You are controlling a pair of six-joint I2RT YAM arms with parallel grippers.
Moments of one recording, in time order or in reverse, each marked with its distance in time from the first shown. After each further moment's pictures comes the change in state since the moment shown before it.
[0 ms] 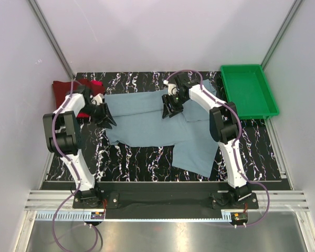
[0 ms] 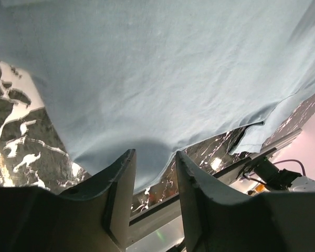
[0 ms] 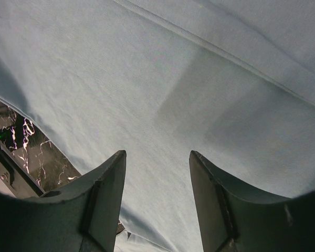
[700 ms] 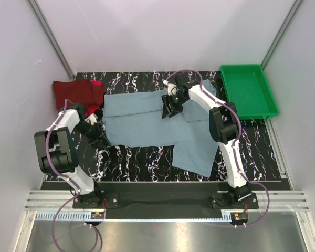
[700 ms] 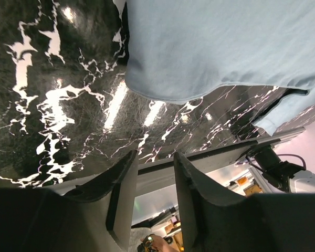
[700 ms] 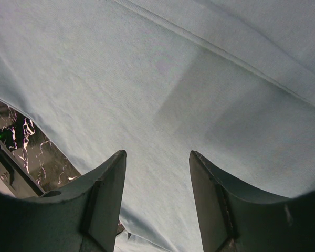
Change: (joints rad) left arm 0.066 -0.291 -0.372 -0.094 -0.105 -0.060; right arm 0.002 0.000 0.000 0.002 -0.001 0.000
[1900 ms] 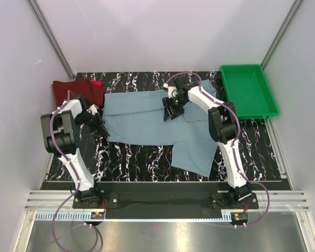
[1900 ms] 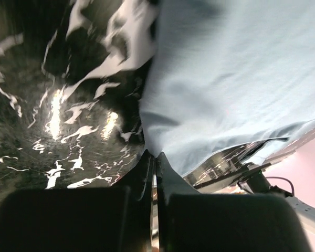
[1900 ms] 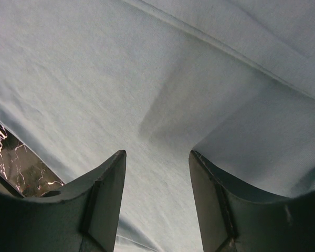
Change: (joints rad) left arm 0.004 0.290 0.212 0.115 -0.003 -0.031; right arm 0.004 0.011 -0.034 0.004 0.070 -0.020
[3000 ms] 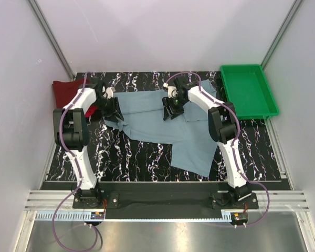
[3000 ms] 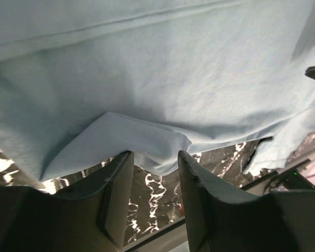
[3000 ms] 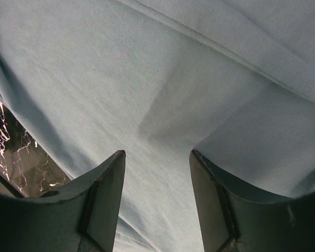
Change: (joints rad) left arm -0.206 0.079 0.294 0.017 0.010 0.084; right arm 0.000 0.009 0.013 0.003 -0.003 0.009
